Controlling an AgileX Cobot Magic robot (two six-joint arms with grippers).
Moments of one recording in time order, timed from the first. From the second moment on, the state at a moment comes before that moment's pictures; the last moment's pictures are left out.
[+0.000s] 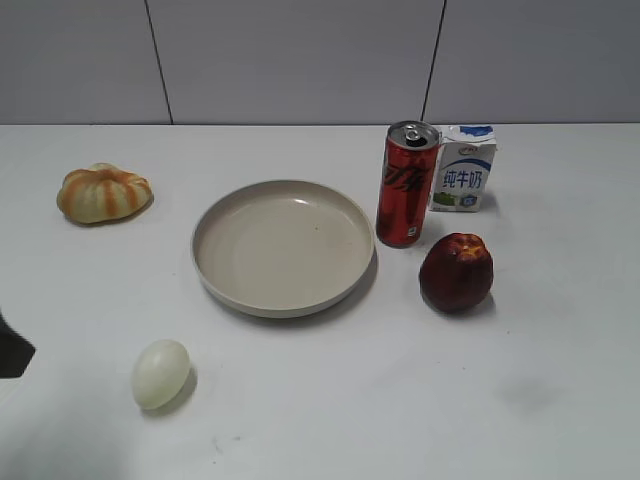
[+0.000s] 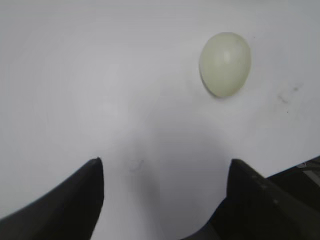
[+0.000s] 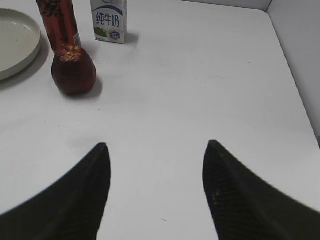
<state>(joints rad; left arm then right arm) -0.37 1.06 -0.61 -0.23 0.84 0.23 0.07 -0.01 -0.50 0.07 1.05 -0.09</state>
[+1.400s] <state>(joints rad) -0.72 1.72 -0.83 -0.09 0.64 -0.19 0.07 -0.01 -0.50 0.07 1.05 -0.09</state>
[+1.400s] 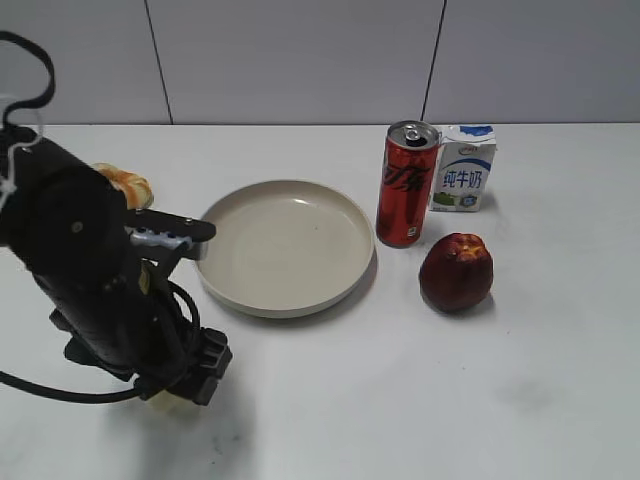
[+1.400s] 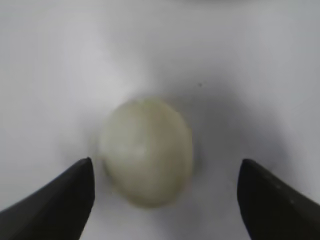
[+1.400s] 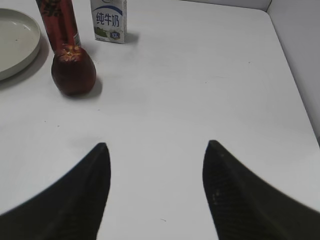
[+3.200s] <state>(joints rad) -0.69 1.97 -1.28 0.00 0.46 -0.06 0.07 -0.01 -0.50 0.07 1.05 -0.09</state>
